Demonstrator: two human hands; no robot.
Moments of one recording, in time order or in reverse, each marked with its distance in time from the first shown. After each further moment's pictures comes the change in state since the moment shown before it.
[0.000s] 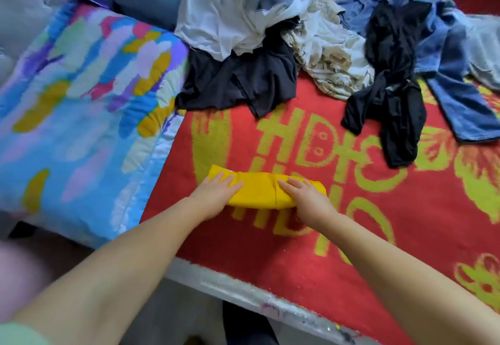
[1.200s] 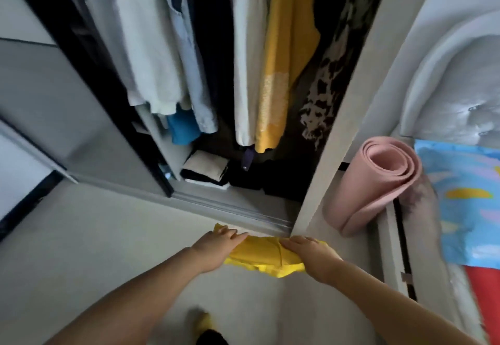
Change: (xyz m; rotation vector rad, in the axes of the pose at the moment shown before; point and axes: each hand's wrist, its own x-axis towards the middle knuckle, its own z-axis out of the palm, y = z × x) left_hand -0.709 0.290 0.440 -0.939 0.238 -1.162; right_hand -0.419 -0.491 0.264 -0.935 -0.263 -1.372
